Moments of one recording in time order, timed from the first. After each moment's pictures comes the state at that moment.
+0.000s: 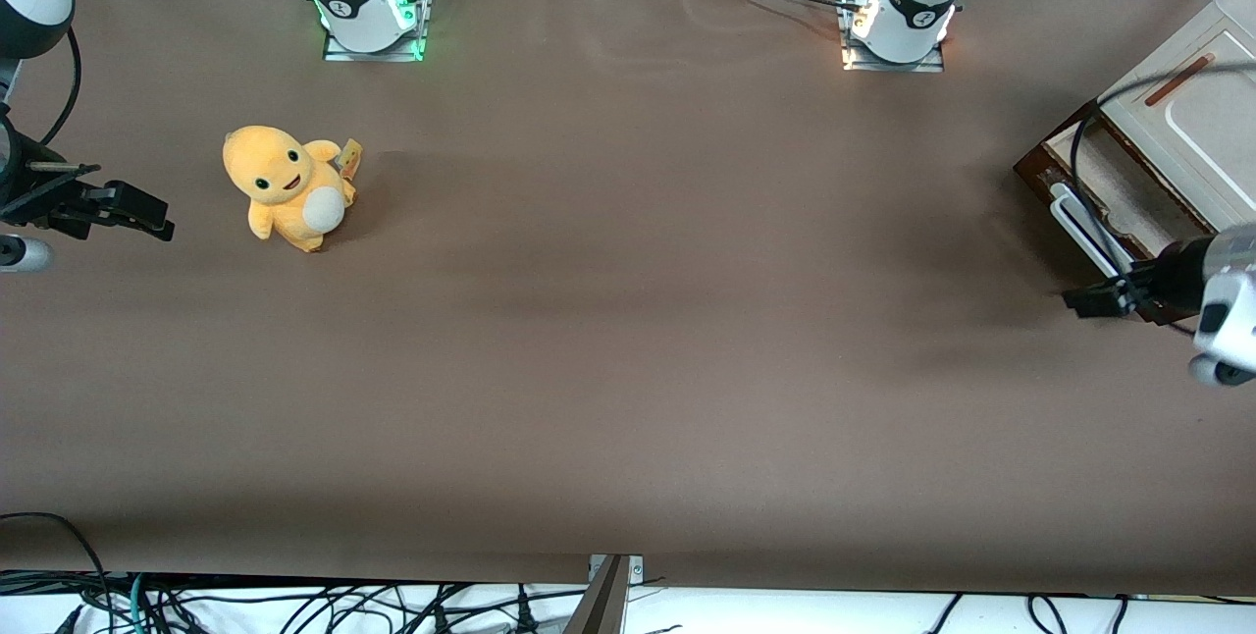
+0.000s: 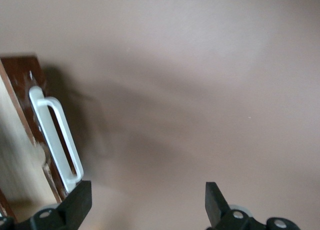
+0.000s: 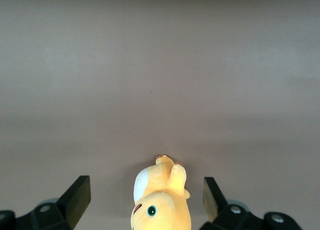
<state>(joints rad) 0.08 0.43 0.00 -1.24 -0.02 1.47 -0.28</state>
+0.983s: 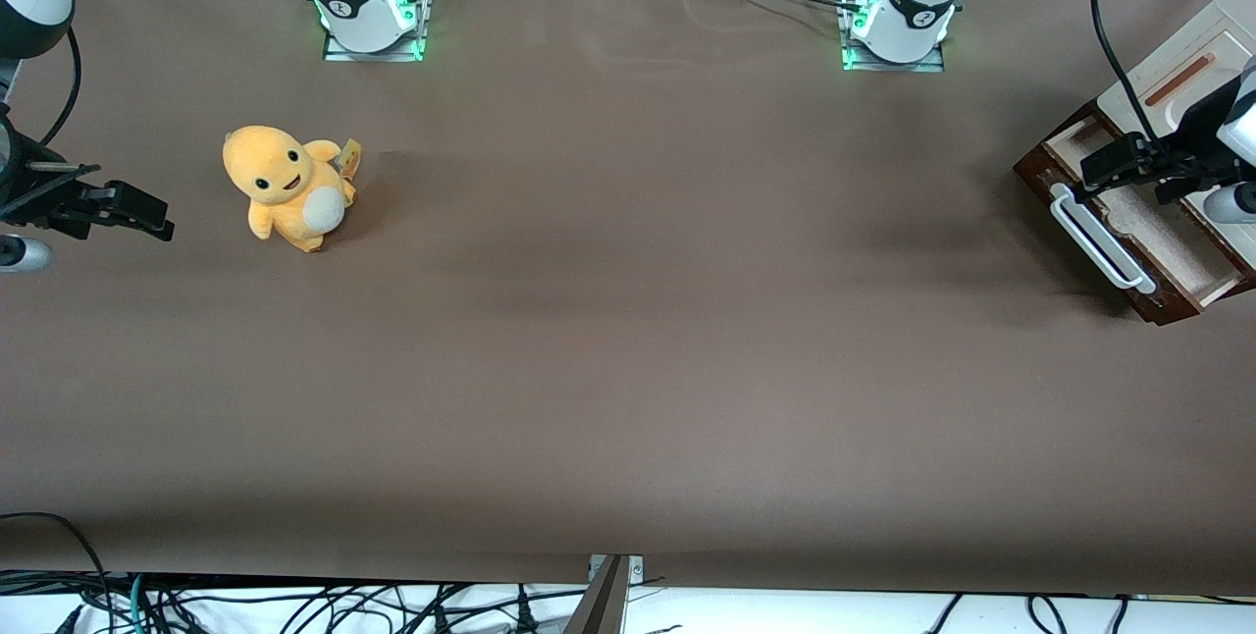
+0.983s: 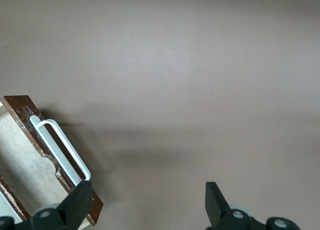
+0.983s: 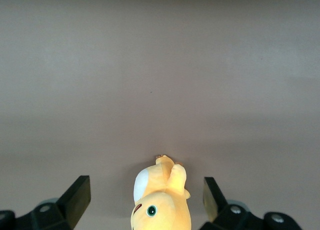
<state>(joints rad) 0.02 0.05 0.01 -1.57 -0.06 1.60 -0.01</state>
